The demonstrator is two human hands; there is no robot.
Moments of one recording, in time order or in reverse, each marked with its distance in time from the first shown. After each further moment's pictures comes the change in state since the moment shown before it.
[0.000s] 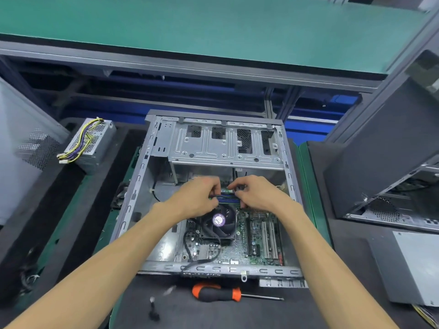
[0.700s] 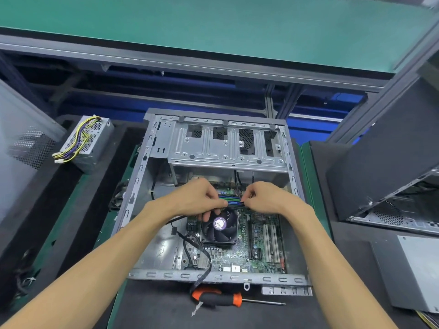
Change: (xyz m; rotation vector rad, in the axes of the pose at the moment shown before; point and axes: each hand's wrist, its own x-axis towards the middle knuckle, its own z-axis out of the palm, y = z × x) left_hand -0.002 0.001 -0.017 -0.317 -0.267 -0.095; right_hand 0.000 0.005 -0.011 -0.108 -0.143 0.093
